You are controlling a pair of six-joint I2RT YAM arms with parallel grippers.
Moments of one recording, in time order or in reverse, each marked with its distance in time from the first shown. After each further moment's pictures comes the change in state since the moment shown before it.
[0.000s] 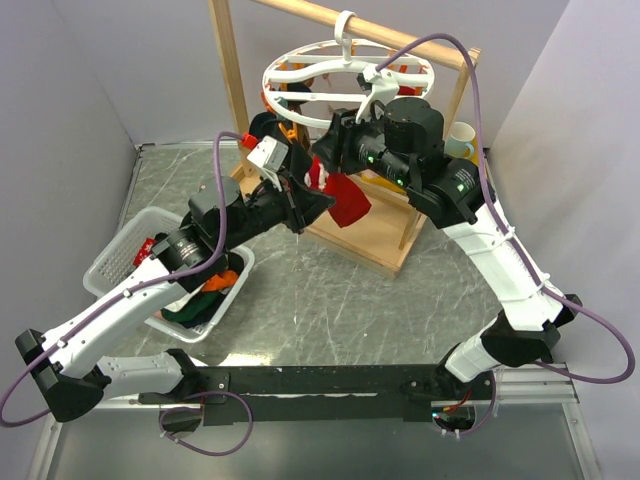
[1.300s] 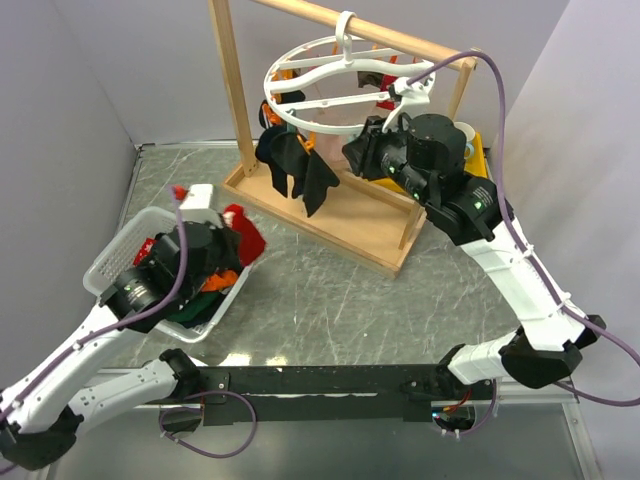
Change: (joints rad) left arm 0.042 -0.329 -0.211 -0.561 -0.614 -0.039; right arm -0.049 -0.148 -0.214 0.087 0.107 -0.004
